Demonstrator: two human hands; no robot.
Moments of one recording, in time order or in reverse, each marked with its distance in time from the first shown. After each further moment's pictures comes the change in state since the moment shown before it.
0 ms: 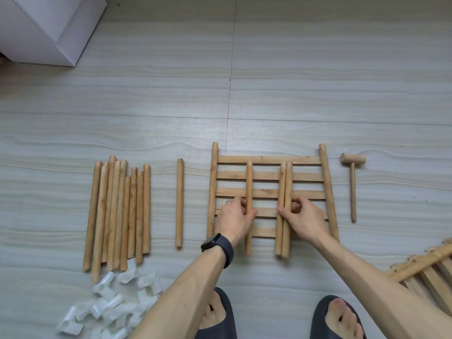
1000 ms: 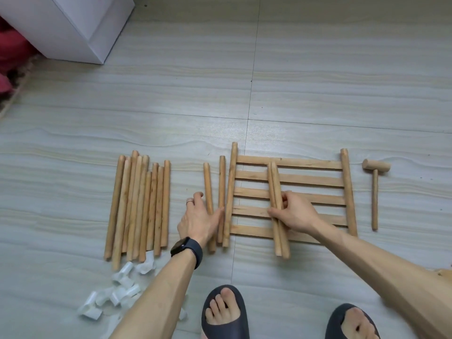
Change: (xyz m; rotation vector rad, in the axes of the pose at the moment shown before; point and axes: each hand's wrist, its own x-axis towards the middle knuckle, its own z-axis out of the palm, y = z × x) left_hand -0.011 -0.087 -0.066 0.185 0.223 -0.267; right_hand 0.001 -0.075 0.016 -0.258 -0.283 -0.151
